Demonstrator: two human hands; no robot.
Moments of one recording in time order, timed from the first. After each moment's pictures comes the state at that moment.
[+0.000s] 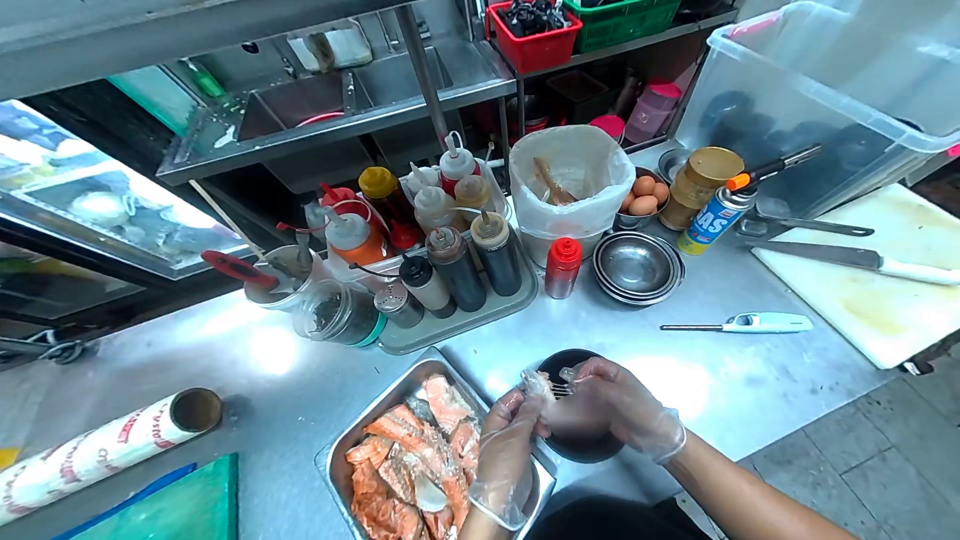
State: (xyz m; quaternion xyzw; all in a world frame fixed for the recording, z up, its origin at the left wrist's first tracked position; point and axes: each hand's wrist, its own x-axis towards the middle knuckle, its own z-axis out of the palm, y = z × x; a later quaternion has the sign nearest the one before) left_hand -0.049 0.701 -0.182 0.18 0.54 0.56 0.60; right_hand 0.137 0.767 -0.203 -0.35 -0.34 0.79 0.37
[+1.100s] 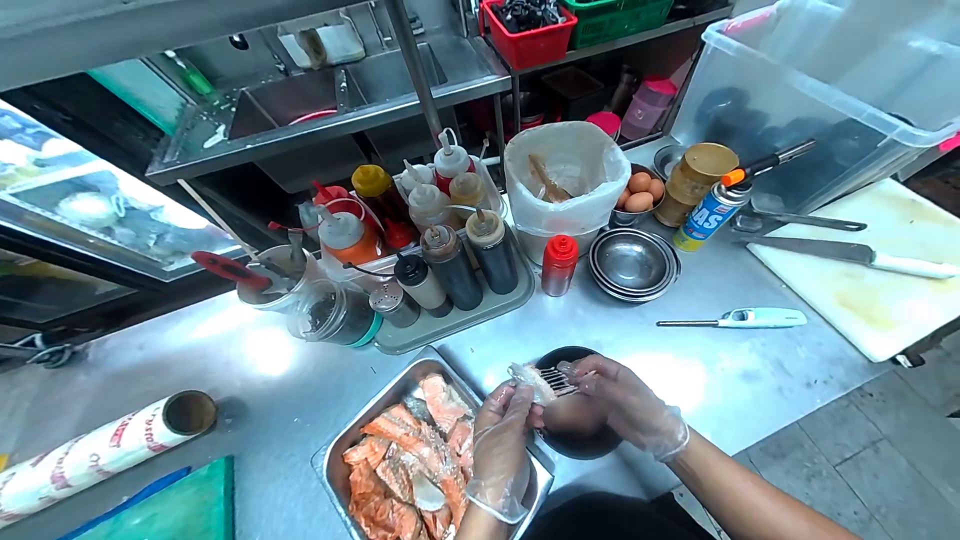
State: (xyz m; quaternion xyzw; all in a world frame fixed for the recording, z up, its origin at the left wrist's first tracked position) left_hand -0.046 0.706 -0.175 0.15 0.55 0.59 0.57; right_hand 0.145 0.765 -0.208 -0.33 -0.34 0.80 0.37
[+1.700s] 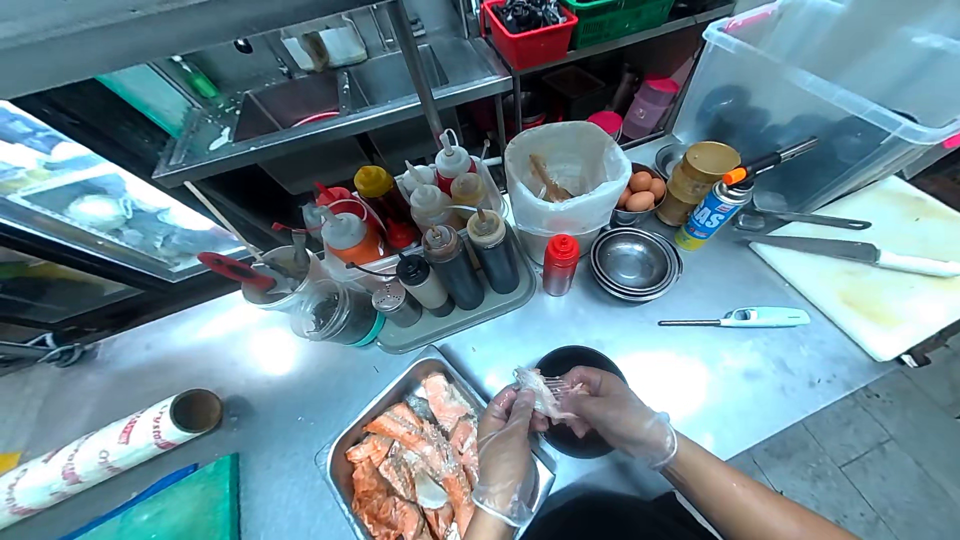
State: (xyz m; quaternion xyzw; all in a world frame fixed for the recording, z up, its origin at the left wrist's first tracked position) left_hand -0.043 0.699 -0.185 0.19 0.55 0.61 0.54; right_hand 0.127 0.754 -0.196 -0.37 -0.39 0.78 0.31
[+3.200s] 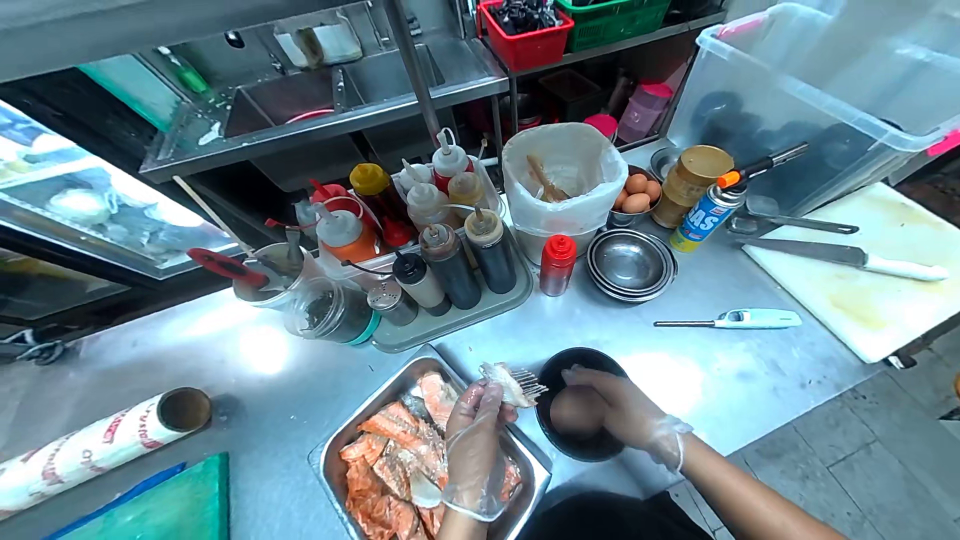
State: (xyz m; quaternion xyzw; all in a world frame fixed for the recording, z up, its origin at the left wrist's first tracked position) left_hand -0.072 0.705 -0.179 0.15 0.57 0.63 0.51; right_hand 0.154 0.766 -0.200 -0.50 -0.72 0.47 0.09
